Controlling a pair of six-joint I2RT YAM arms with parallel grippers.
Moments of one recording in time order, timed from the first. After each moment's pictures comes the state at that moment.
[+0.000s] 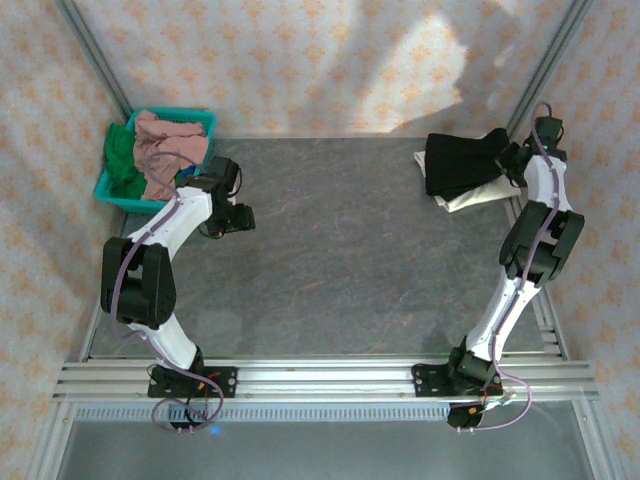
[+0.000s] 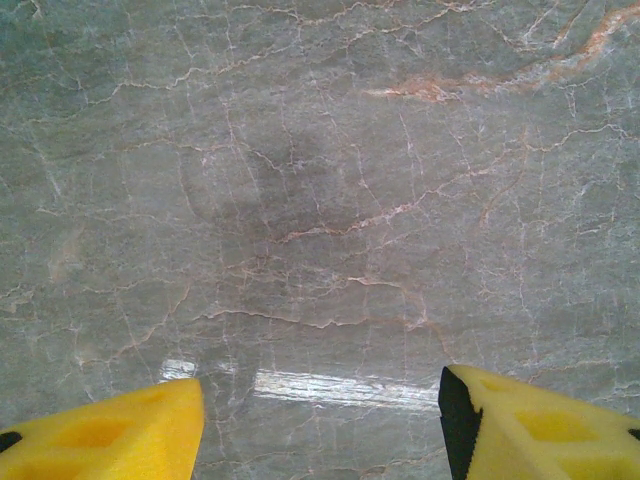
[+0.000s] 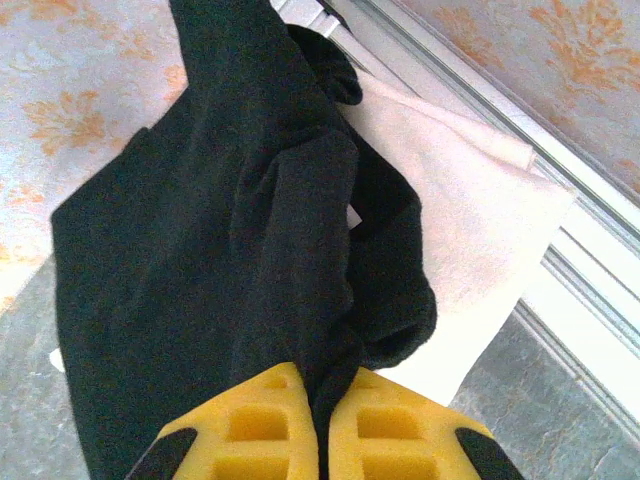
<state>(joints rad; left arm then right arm) -0.12 1.70 1.31 -0.89 0.00 -0.38 -0.39 2.14 1.89 -0.65 -0.17 0.45</state>
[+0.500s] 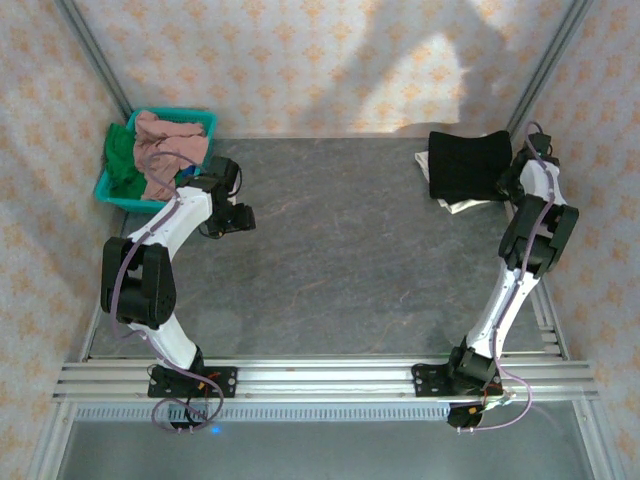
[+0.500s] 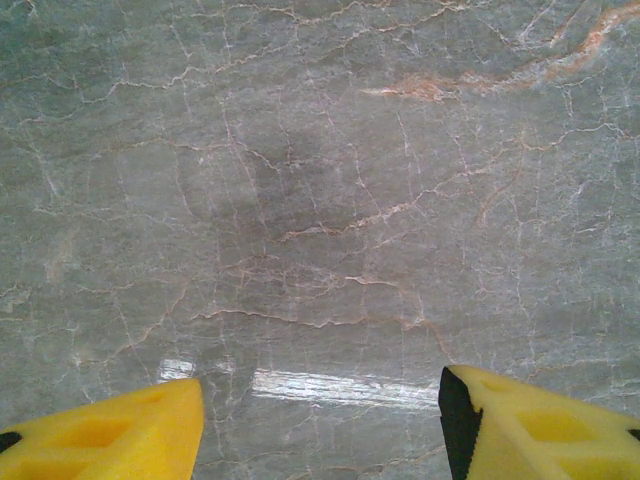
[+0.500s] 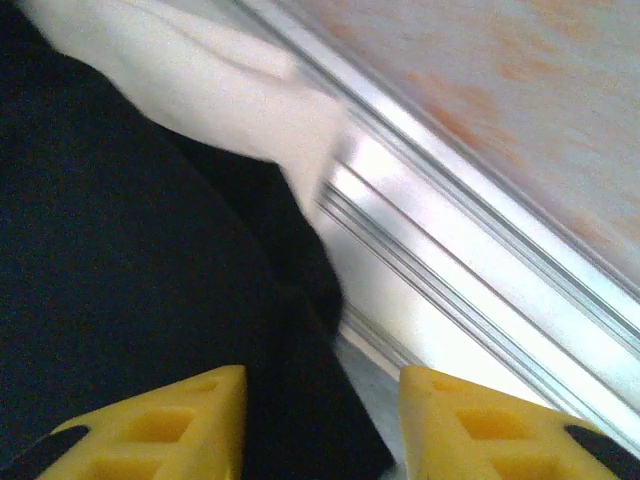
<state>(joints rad) -0.12 1.70 1.31 -0.89 0.00 -0.38 -0.39 2.22 1.87 -0.78 0.13 0.45</state>
